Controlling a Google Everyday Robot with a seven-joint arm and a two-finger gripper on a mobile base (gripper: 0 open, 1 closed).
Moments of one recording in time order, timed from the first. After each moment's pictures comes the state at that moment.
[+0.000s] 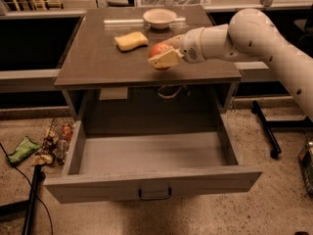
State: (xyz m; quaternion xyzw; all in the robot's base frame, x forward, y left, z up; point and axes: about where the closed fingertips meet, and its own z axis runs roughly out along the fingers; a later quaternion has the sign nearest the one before) arm 0.711 -0.023 0.886 -0.45 0.70 0.26 0.49
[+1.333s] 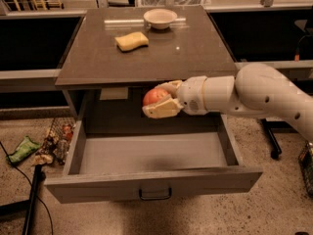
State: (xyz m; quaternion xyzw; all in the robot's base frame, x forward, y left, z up) arm 0.566 -0.002 0.831 -0.45 0.70 0.31 0.46
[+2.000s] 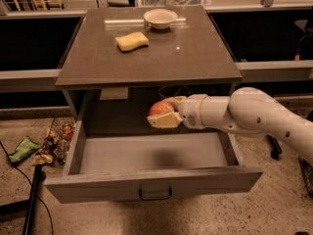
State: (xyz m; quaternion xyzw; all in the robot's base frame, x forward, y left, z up) arm 0.581 -0.023 0.769 -0.38 0.75 0.28 0.46
